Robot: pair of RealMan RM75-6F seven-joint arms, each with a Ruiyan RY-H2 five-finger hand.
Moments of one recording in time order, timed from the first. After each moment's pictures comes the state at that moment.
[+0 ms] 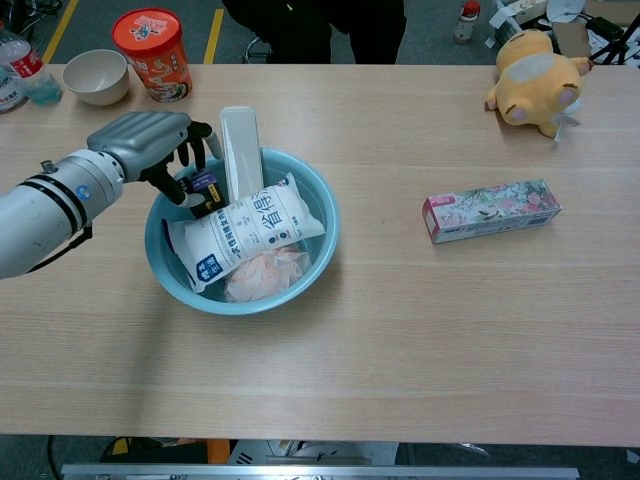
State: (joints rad) left arm -0.81 -1.47 -0.09 -1.75 0.74 1.10 0.57; right arm 0.23 -0.67 0.06 -1.82 -1.40 1.22 -0.01
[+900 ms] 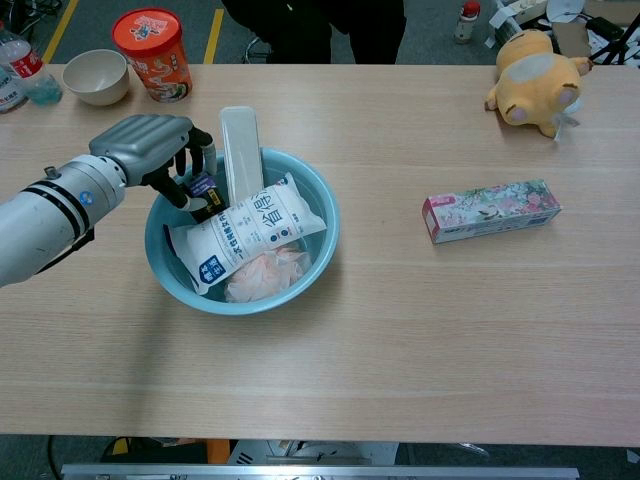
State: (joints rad) left arm -0.79 -1.49 -0.10 -1.73 0.76 1.10 0.58; right arm 0.23 -0.67 0.07 -1.83 -1.40 1.21 0.00
